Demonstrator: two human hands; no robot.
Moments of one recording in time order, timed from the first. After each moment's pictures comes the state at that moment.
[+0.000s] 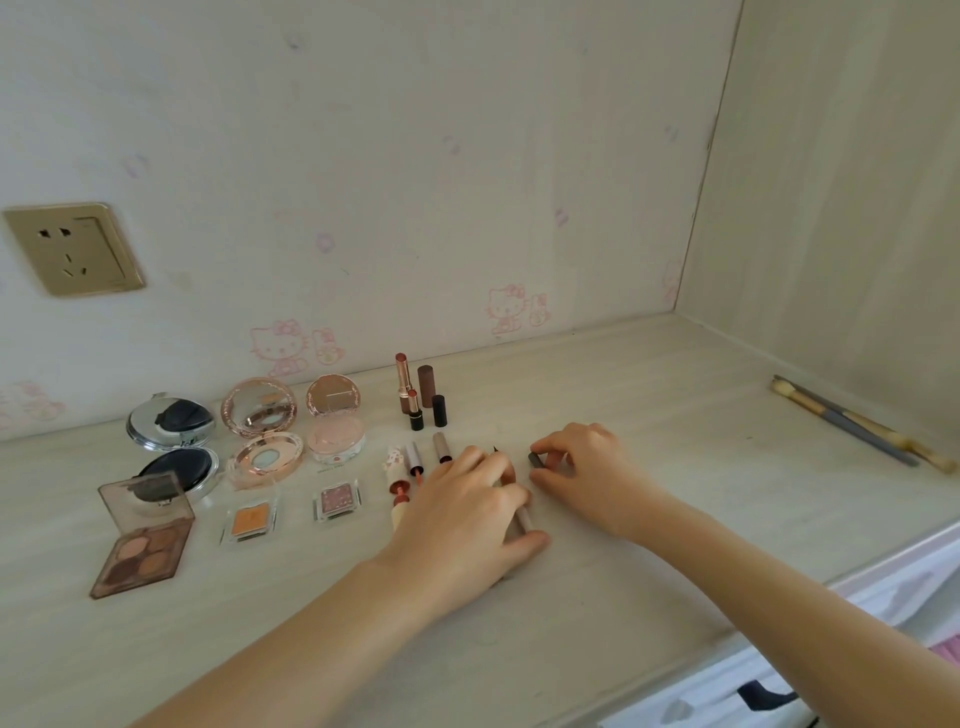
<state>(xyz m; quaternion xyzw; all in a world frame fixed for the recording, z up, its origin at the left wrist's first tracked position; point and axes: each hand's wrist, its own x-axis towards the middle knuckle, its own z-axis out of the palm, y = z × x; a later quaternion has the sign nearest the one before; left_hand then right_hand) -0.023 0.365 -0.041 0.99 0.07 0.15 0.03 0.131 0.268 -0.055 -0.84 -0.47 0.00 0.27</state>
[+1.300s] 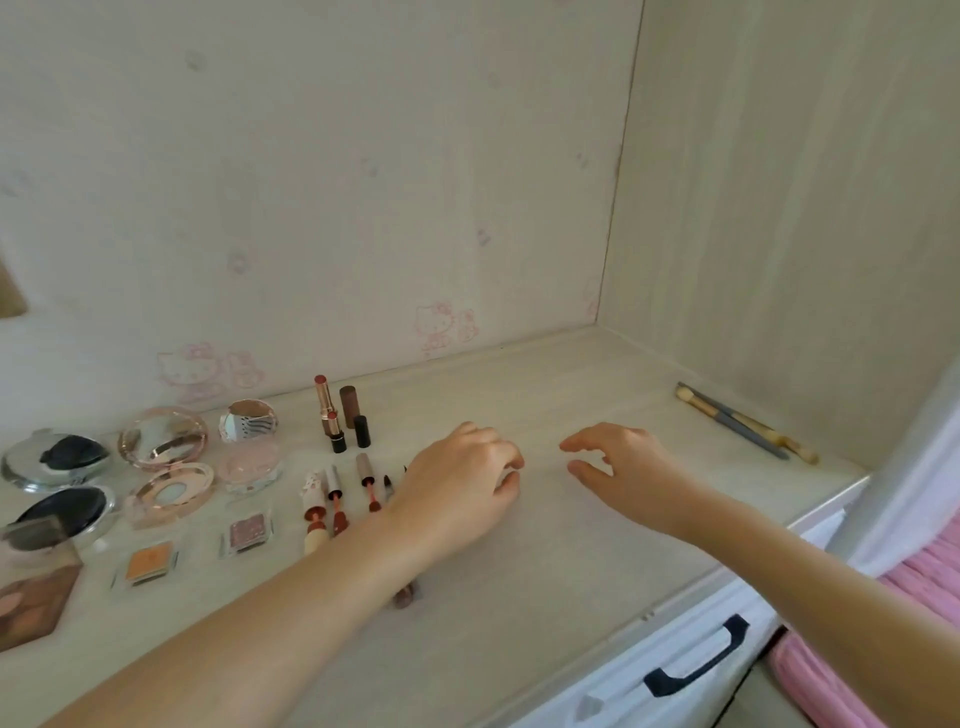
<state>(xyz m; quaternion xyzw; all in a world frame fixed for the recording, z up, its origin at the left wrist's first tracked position) 0.045 0.338 -0.017 0.98 0.04 0.17 0.09 0.175 0.174 -0.024 -0.87 -0.44 -0.02 0.22</state>
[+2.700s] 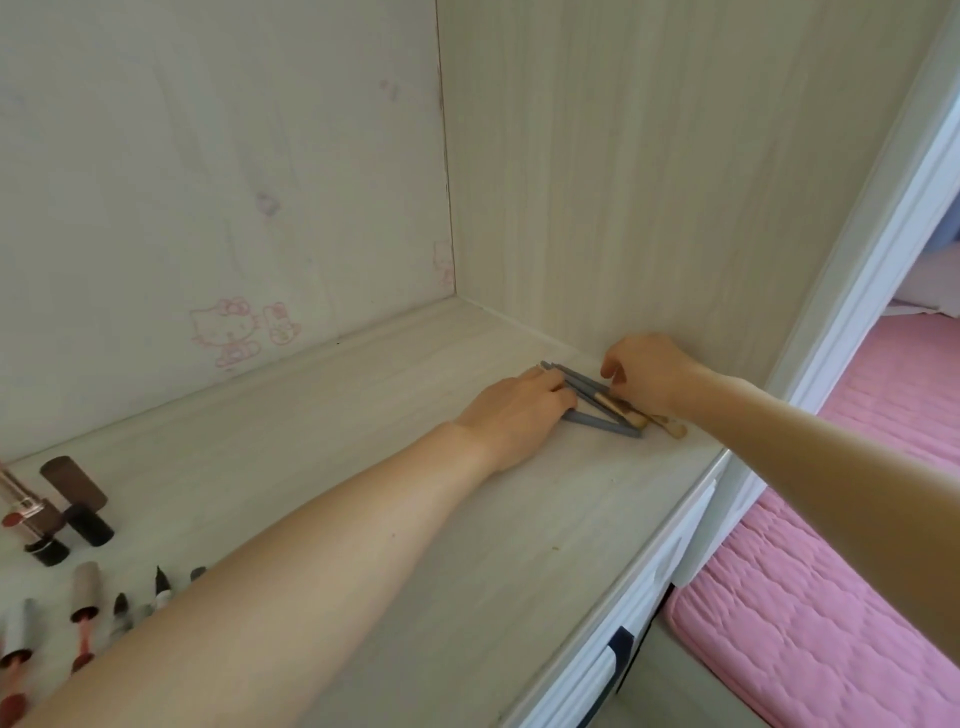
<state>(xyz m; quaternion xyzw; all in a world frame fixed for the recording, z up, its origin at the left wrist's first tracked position) 0.288 0.238 -0.047 0.97 -0.23 0.11 0.01 0.371 0.070 -0.020 -0.98 -0.20 0.00 0.08</state>
